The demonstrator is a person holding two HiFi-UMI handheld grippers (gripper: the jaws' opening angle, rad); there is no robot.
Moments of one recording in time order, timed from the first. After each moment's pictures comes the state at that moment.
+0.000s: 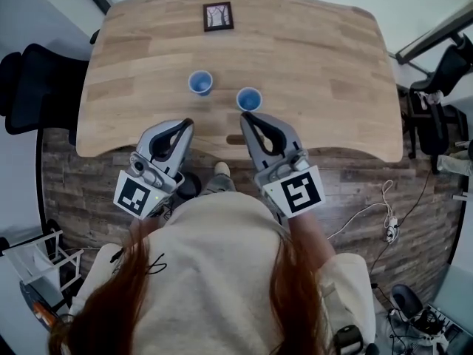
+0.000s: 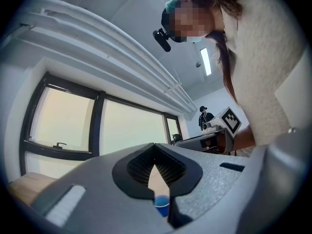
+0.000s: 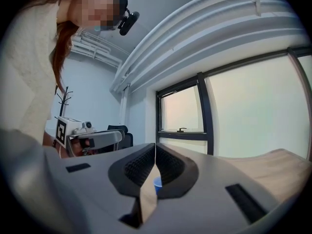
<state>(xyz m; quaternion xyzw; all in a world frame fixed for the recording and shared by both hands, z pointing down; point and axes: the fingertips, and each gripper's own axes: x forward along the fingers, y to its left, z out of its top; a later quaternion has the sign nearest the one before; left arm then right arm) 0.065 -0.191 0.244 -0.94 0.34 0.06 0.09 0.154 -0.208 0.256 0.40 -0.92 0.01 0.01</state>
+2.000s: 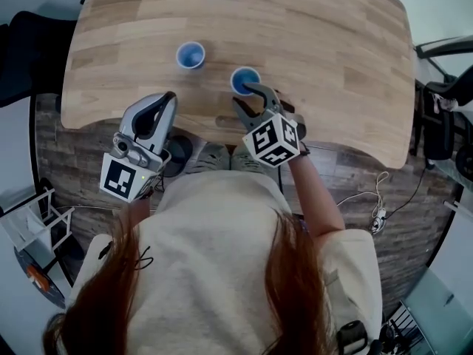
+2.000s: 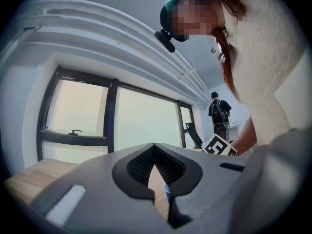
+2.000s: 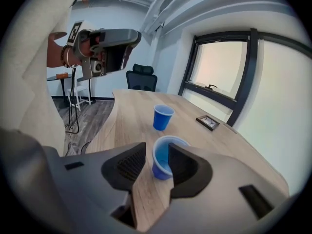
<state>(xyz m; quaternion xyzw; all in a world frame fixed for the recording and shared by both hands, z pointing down) 0.060 -0.247 0.299 -0.91 0.41 0.00 0.04 0.160 -0.275 0.480 0.23 -0.91 -0.03 0.35</state>
